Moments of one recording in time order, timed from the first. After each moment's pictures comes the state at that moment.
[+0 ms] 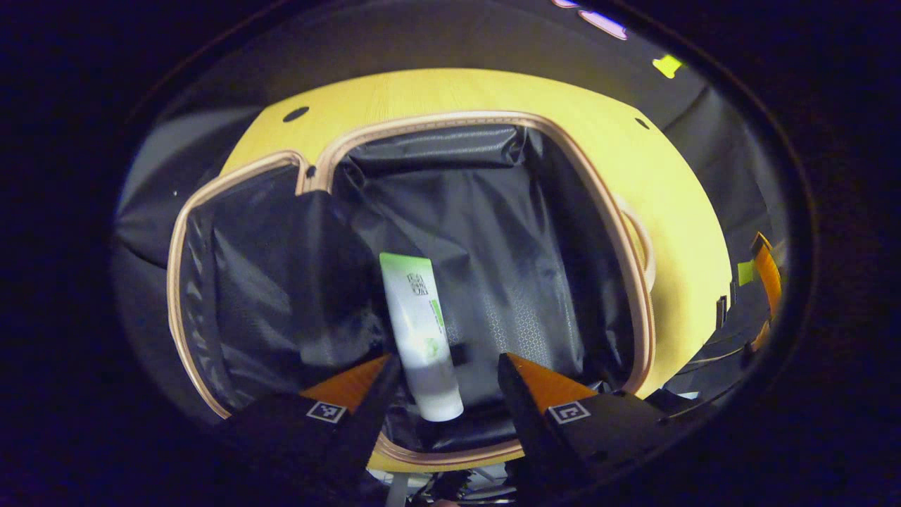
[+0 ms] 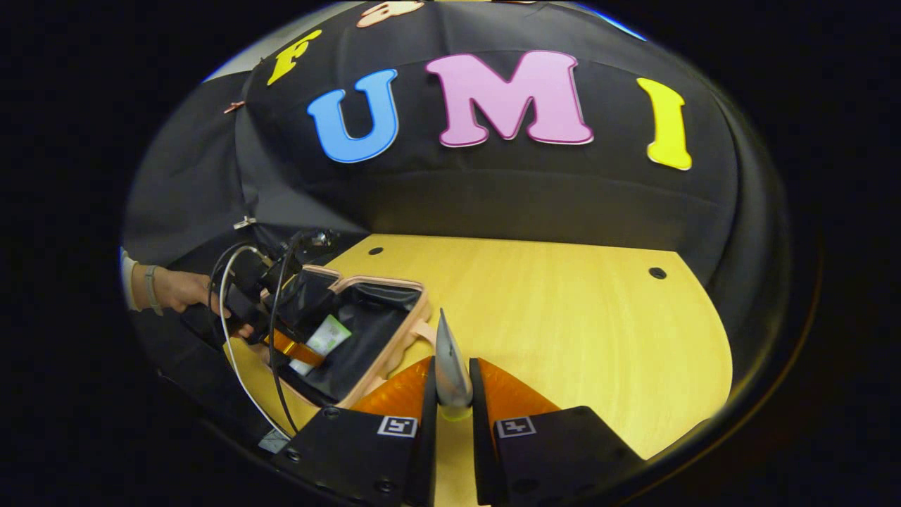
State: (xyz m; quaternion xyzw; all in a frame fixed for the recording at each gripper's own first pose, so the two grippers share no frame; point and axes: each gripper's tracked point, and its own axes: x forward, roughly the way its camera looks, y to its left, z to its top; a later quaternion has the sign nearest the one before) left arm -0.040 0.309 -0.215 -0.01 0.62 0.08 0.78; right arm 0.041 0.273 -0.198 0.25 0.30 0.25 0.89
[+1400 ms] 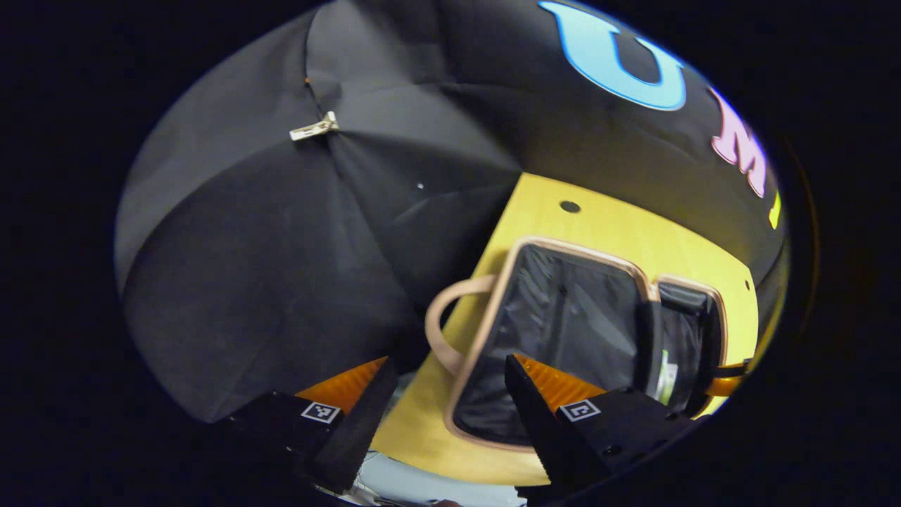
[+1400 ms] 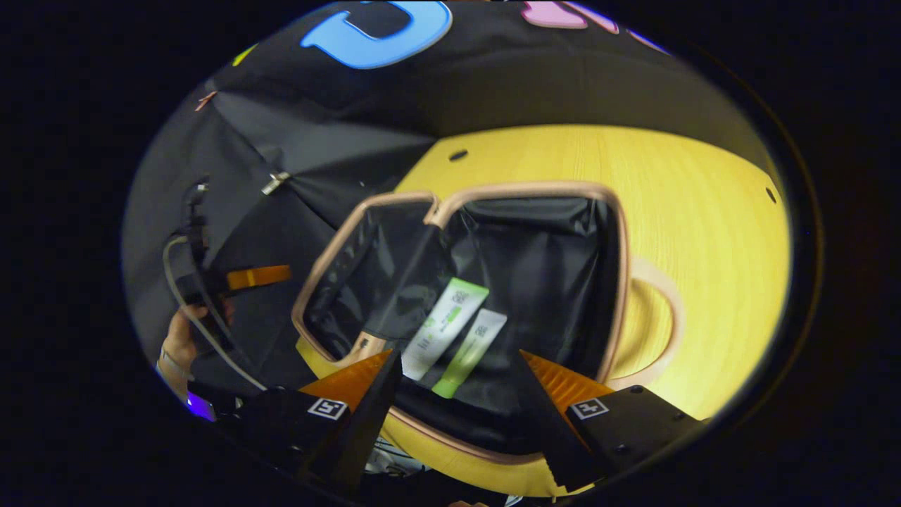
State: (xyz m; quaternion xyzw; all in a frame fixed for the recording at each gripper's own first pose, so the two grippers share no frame) left arm -0.176 0.608 -0.091 -0.08 0.40 0.41 0.81; right arm 0.021 0.492 -0.169 0.30 0.44 0.37 0.76
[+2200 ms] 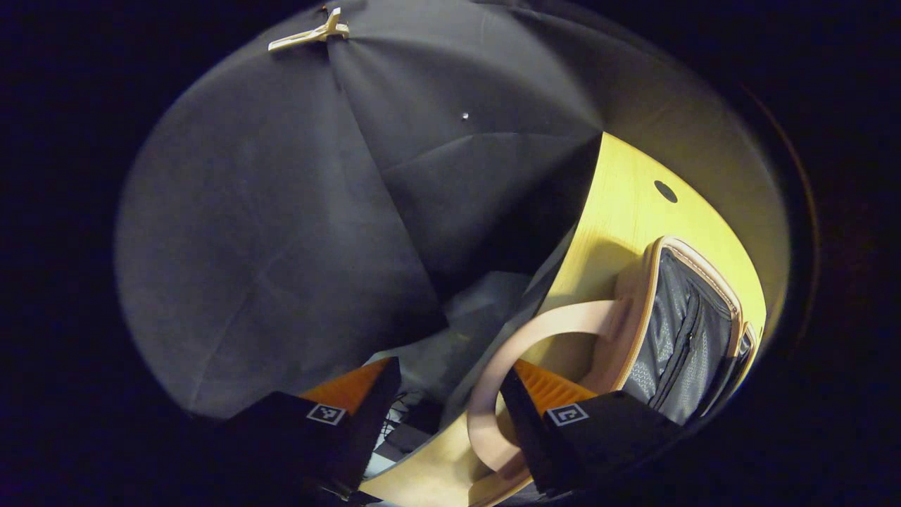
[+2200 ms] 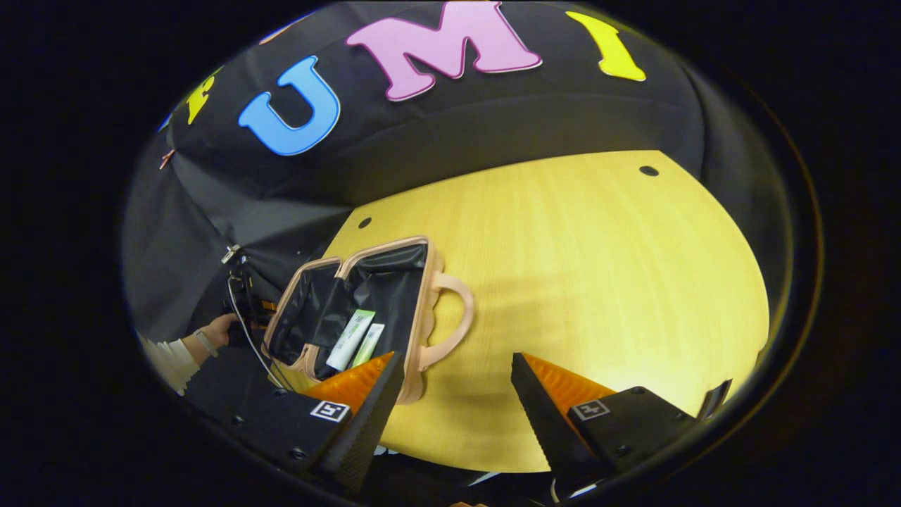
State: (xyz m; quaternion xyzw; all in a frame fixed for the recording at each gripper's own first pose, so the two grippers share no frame) left arm -0.154 0.688 -0.208 -0.18 0.49 0.42 0.74; right arm -0.003 0.282 -0.212 0.34 0.43 0.17 0.81
